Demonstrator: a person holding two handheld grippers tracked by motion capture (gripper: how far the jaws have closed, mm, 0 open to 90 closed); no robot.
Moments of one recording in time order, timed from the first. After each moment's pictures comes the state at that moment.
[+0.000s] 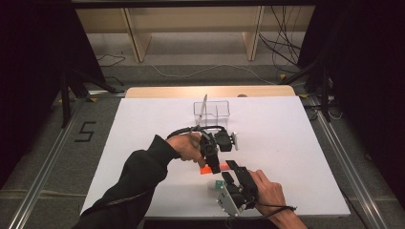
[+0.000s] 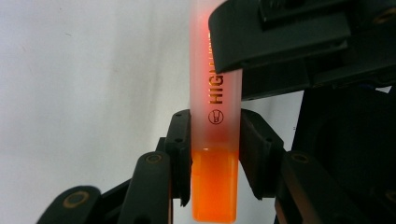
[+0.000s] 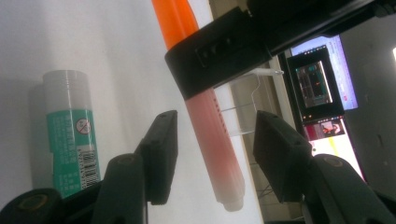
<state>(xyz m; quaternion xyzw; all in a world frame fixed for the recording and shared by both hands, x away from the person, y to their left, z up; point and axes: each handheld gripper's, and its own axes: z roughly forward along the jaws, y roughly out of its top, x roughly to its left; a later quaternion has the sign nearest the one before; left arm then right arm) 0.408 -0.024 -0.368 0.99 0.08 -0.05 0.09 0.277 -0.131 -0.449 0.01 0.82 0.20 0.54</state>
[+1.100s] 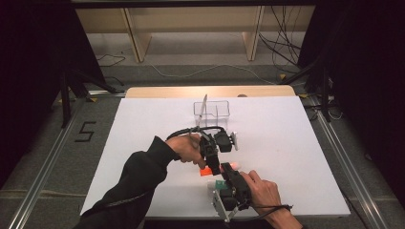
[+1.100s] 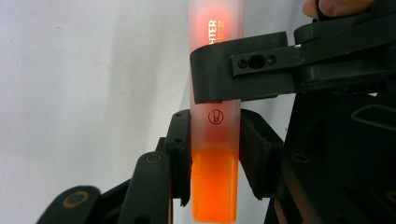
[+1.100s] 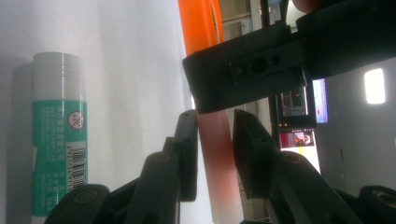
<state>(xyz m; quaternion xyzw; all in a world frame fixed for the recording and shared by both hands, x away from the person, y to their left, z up) 0.407 -0.024 -0.369 0.99 0.09 -0.06 0.09 0.279 -0.118 -0.460 -0.05 0.81 0.14 0.57</state>
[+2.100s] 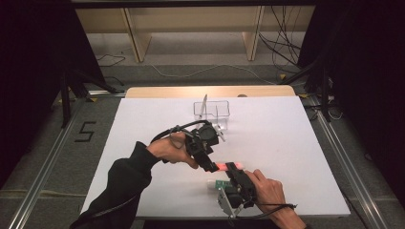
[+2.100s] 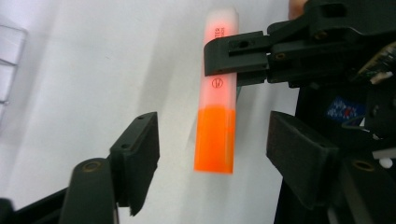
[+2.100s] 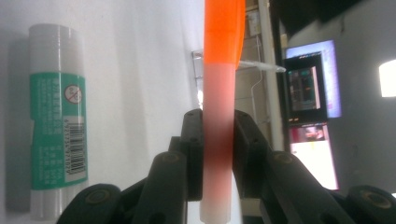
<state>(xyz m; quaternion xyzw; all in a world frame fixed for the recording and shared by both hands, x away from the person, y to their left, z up) 0.396 0.023 -0.343 0.96 0.14 -0.01 0.24 0.285 -0.132 -0.459 -0.04 0.82 0.14 0.55</state>
